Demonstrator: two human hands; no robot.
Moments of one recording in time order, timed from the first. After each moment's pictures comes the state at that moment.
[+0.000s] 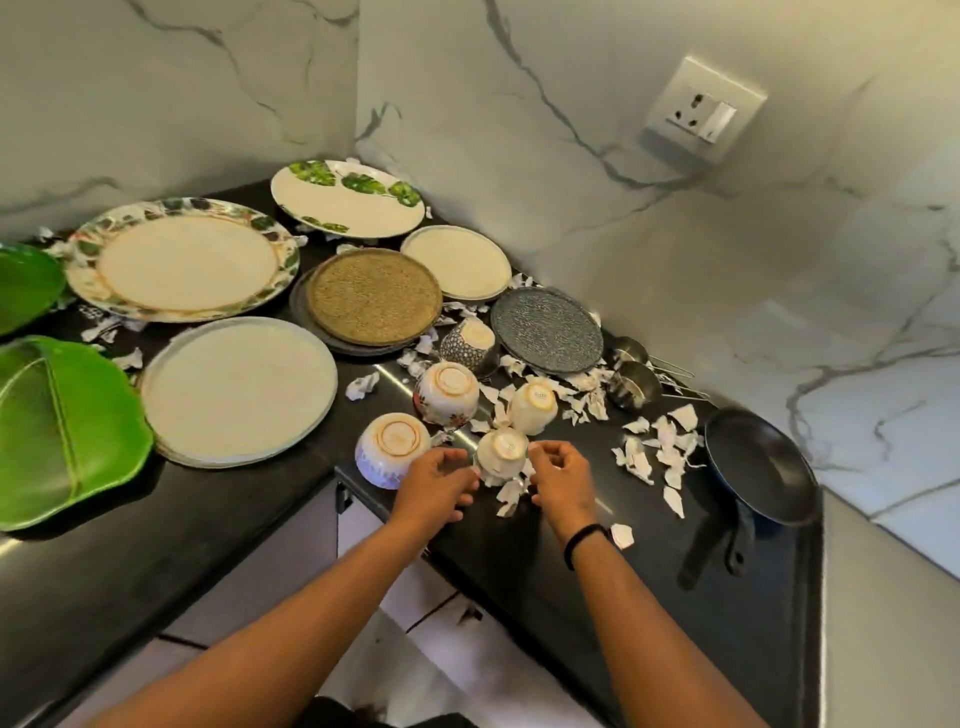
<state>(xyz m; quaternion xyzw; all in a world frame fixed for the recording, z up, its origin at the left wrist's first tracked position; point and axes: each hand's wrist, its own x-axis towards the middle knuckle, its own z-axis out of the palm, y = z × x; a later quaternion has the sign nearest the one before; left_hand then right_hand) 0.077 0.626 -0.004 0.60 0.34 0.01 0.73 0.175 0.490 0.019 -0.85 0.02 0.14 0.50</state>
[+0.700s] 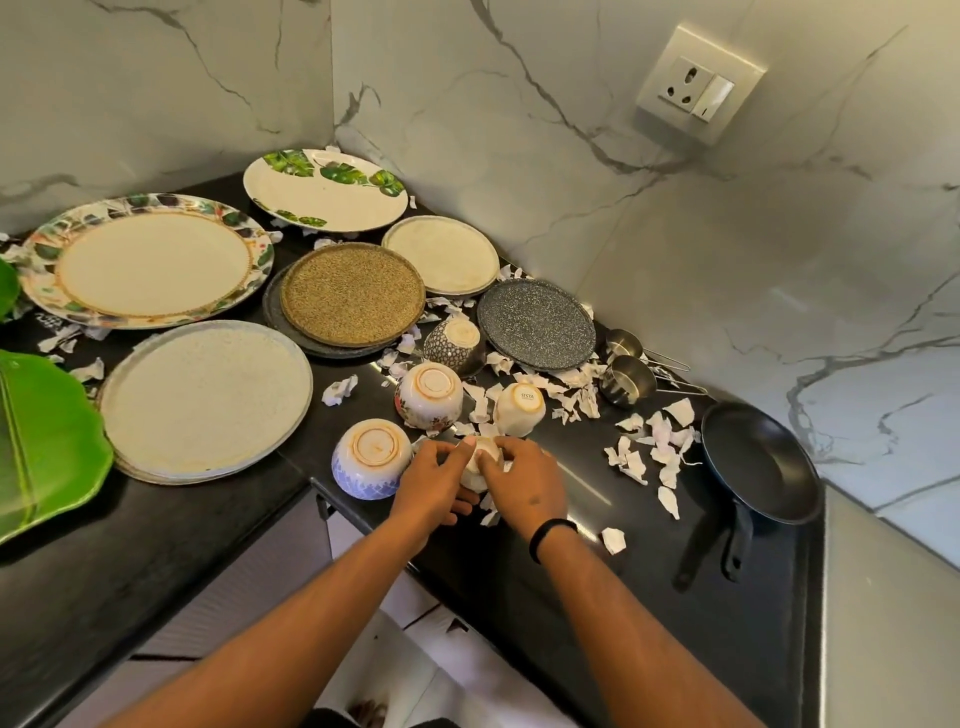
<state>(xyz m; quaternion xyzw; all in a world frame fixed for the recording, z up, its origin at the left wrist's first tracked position) 0.112 0.618 -0.003 0.61 0.35 -0.02 0.70 0.180 0.508 0.020 -0.94 -0.17 0.12 0.27</state>
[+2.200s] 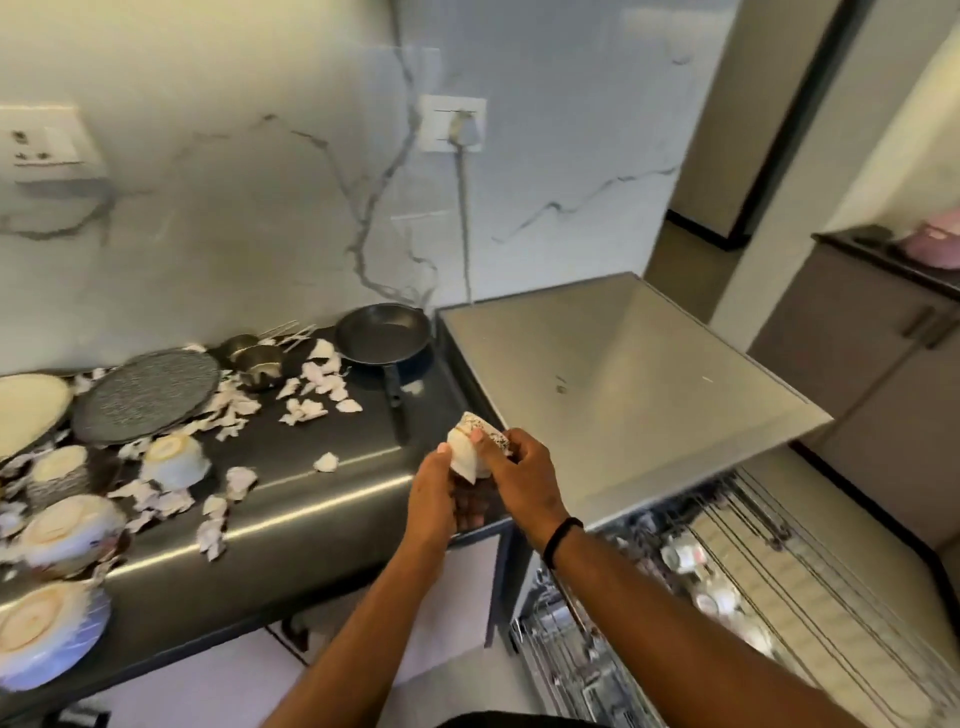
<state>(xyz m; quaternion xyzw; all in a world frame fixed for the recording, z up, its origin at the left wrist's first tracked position) -0.007 0.320 0.078 0.64 0.04 -0.23 0.73 -0.023 0.206 0.068 -0.74 0.22 -0.17 0.61</state>
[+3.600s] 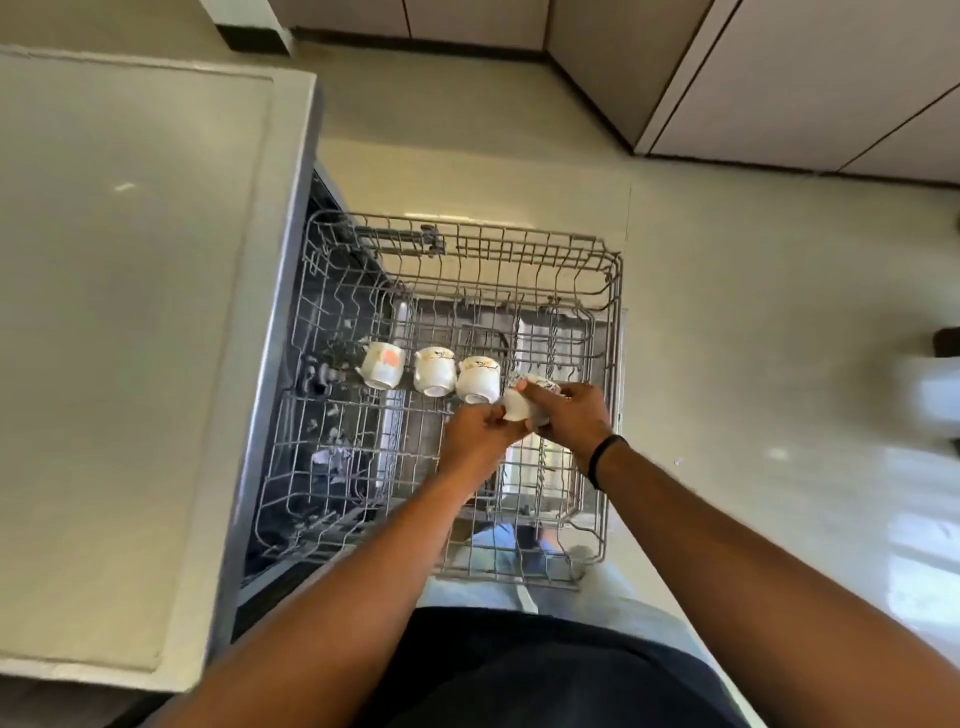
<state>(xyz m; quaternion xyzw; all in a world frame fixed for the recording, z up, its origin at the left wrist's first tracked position) -0.203 -0.065 -0.143 0.69 -0.32 -0.61 0.21 -0.340 -0.099 -0.173 -0.21 0.73 -0.20 0.61</state>
